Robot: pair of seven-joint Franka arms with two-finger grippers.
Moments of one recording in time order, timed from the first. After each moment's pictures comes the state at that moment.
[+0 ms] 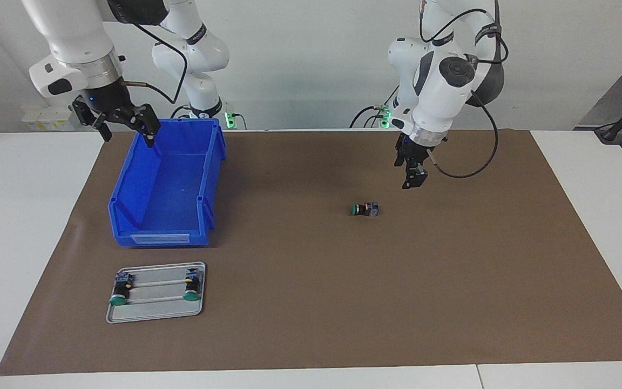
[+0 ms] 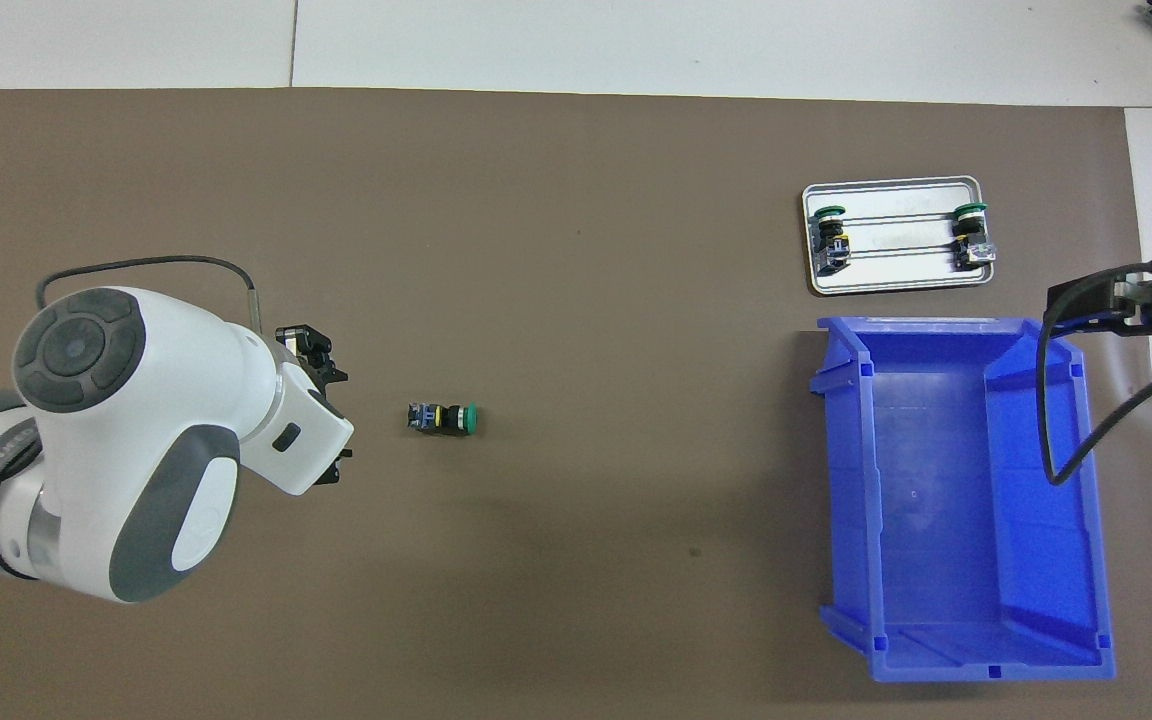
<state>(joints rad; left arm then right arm) -0.35 -0.09 -0.02 -2.14 -0.12 2.07 1.20 0.07 -0.03 -0.04 -1.57 -0.07 1.55 0.19</state>
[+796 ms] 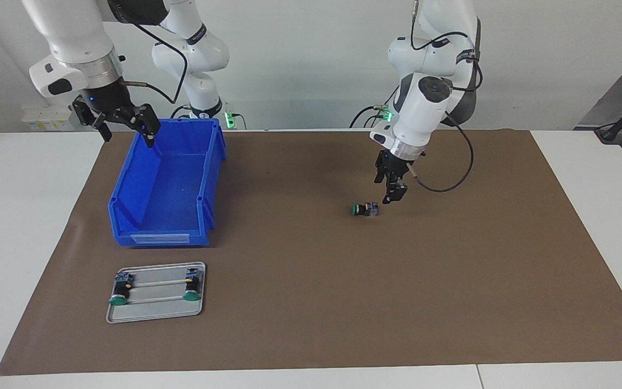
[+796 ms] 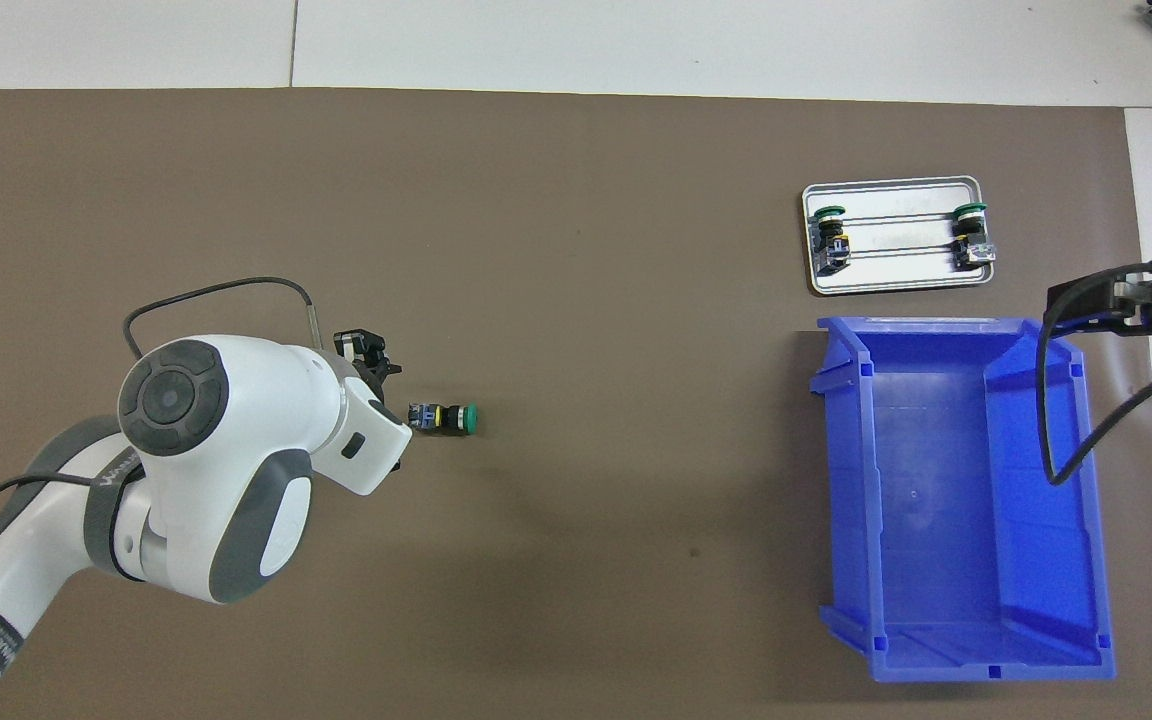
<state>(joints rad) -0.42 -0.03 -0.02 -2.23 -0.16 2.34 1.15 0.07 -0.03 -0.04 -1.57 -0.07 1.55 0.19</state>
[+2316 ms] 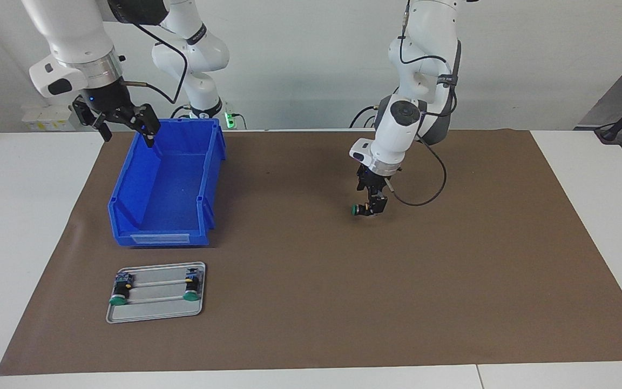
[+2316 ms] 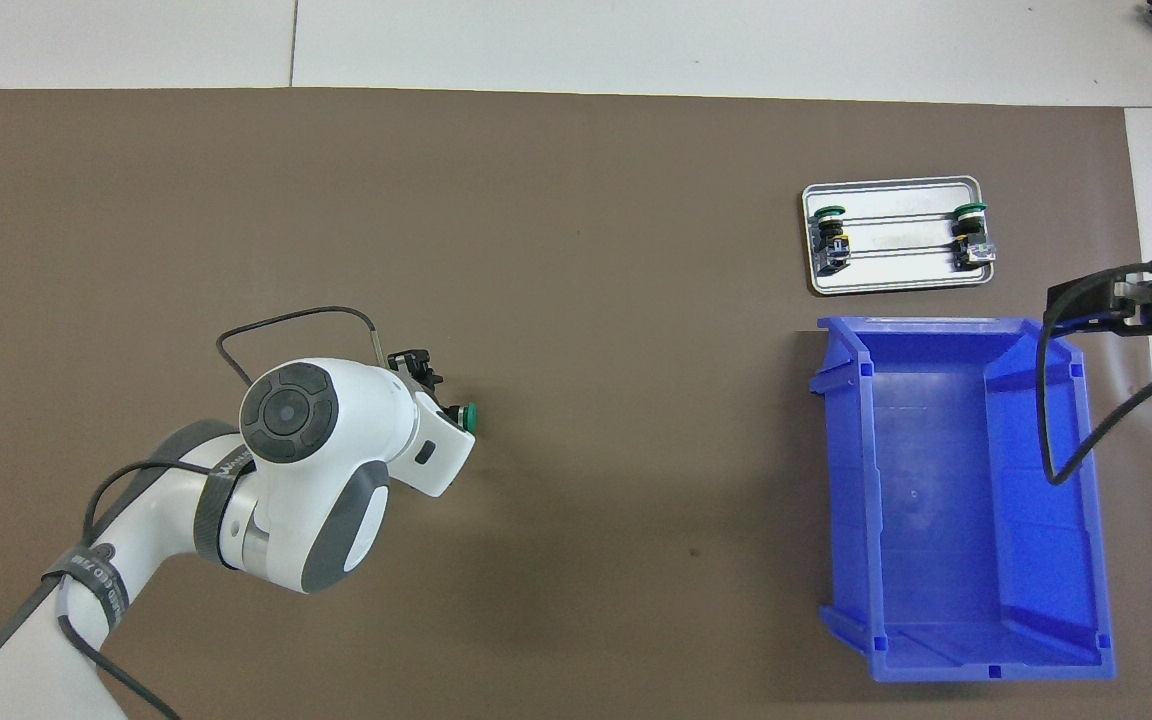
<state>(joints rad) -0.49 0.10 -0.02 -2.25 -0.16 2.46 1.04 0.07 -0.03 -0.04 -1.57 -0.07 1.55 0.19</state>
